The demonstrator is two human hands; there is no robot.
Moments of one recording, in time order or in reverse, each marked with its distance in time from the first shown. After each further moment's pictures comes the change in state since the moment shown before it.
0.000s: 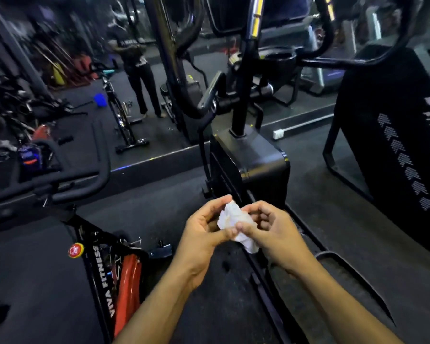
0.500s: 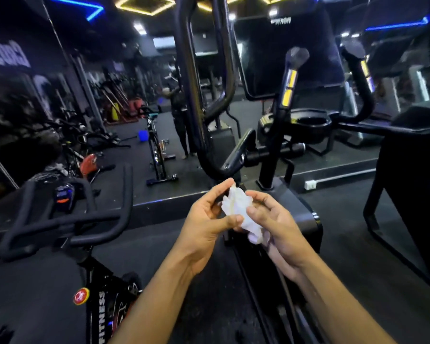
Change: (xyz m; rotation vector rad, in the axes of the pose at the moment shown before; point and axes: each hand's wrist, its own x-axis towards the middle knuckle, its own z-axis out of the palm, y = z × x) left_hand 0.129 0.106 -0.004 -0.012 0.032 0.262; right_hand 0.156 -0.074 -0.011 0.556 -0.254 -0.038
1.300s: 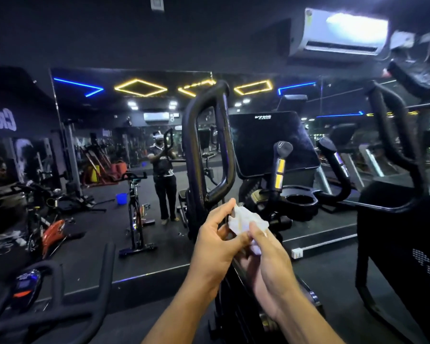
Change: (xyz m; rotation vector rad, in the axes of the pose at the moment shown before) left_hand 0.097 0.076 0.007 0.118 -0.008 0.228; right_hand 0.081 -0.064 0.077 0.224 0.222 -0.196
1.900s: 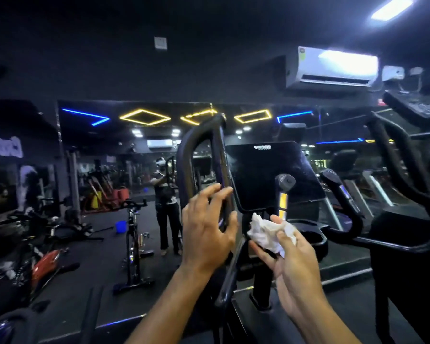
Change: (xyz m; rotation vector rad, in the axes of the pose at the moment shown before) left_hand 0.117 0.023 -0.004 0.974 0.342 0.749; right_hand 0.077 -0.057 -0.007 -0.152 0.163 -0.273
